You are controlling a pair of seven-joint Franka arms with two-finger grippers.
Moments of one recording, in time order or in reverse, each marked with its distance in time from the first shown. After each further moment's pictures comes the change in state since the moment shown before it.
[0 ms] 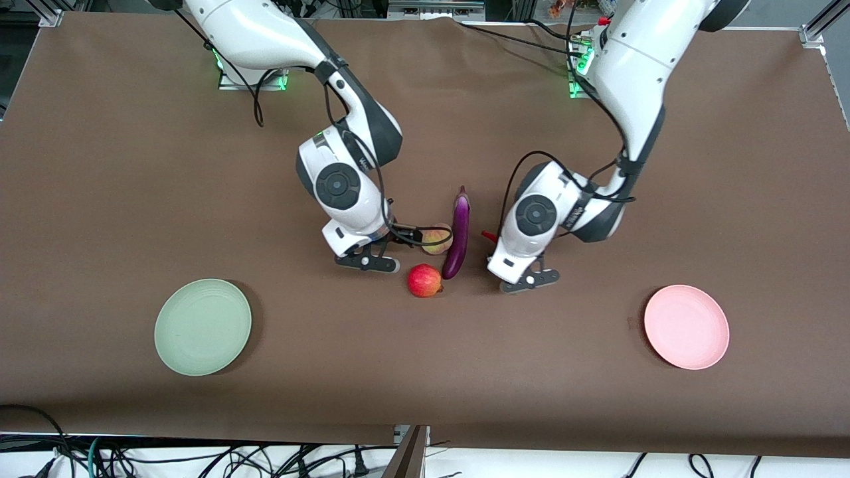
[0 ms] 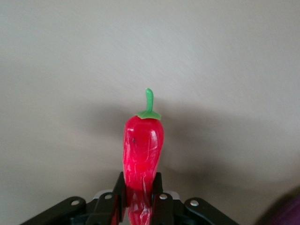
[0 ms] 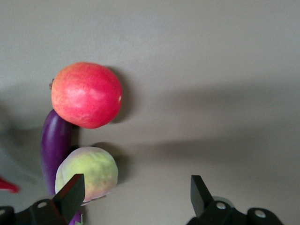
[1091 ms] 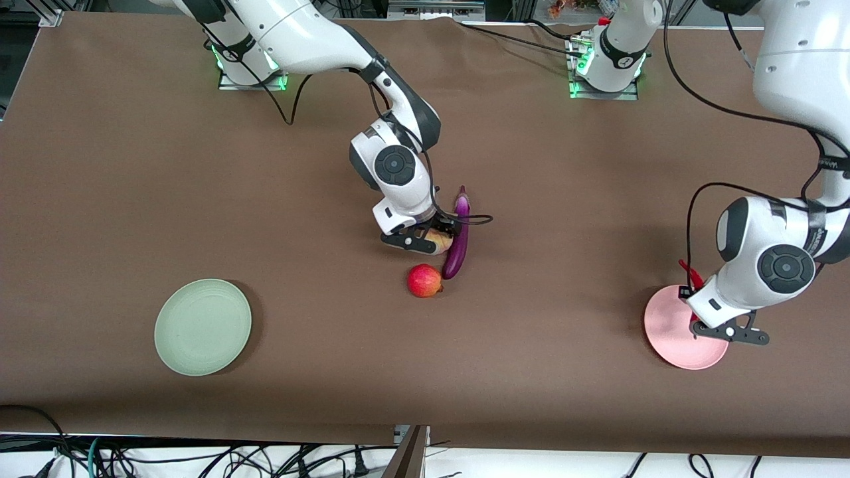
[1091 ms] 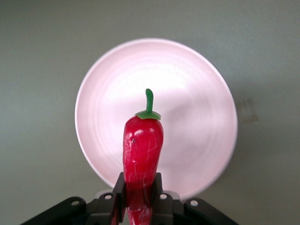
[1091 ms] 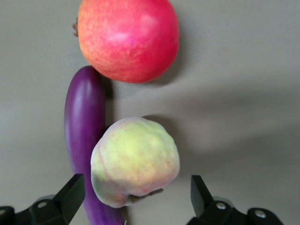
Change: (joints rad) left arm 0.506 0.017 0.013 0.123 0.238 -0.041 0.913; right arm 0.133 0.105 0.000 0.002 0.000 0.197 0.222
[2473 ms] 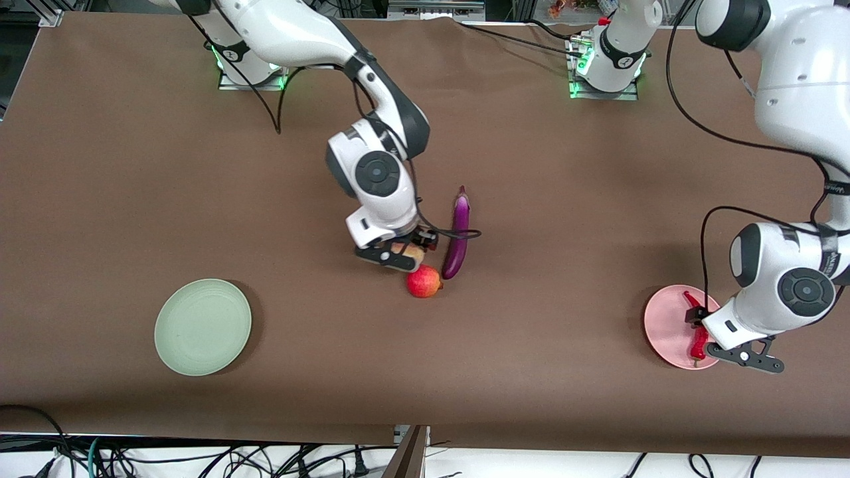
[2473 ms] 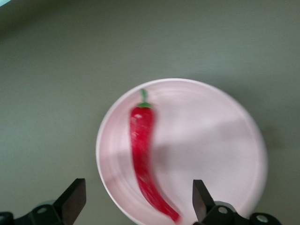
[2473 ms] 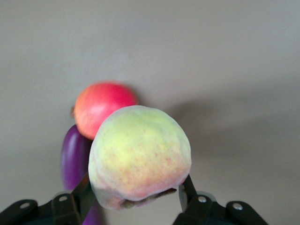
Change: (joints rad) left arm 0.015 0.076 -0.053 0.217 -0.015 -0.156 0.097; right arm -0.016 -0.059 -0.171 0.188 0.000 -0.364 -0.126
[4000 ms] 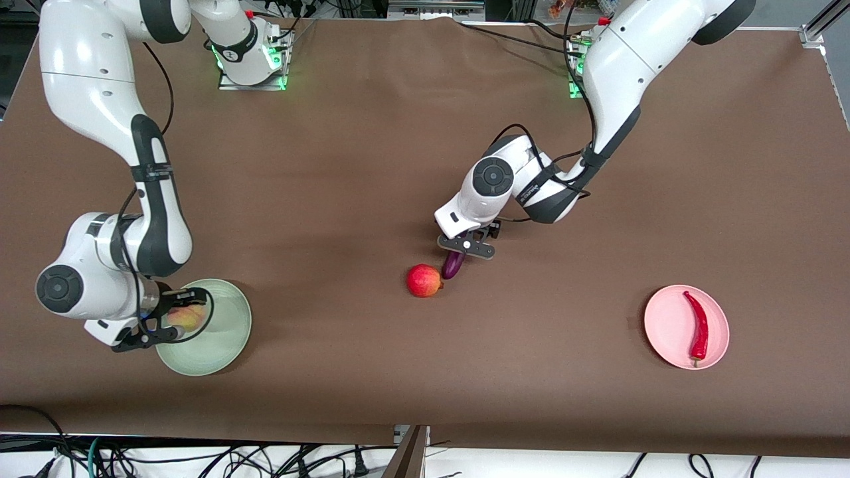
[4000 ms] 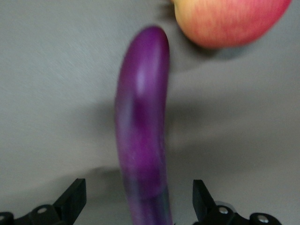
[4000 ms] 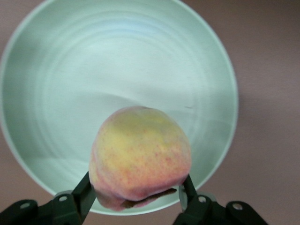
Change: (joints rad) left arm -0.400 -0.028 -0.332 -0.461 -0.051 0.350 -0.817; right arm -0.638 0.069 -0.040 -0.092 -0.051 0.062 -1.162
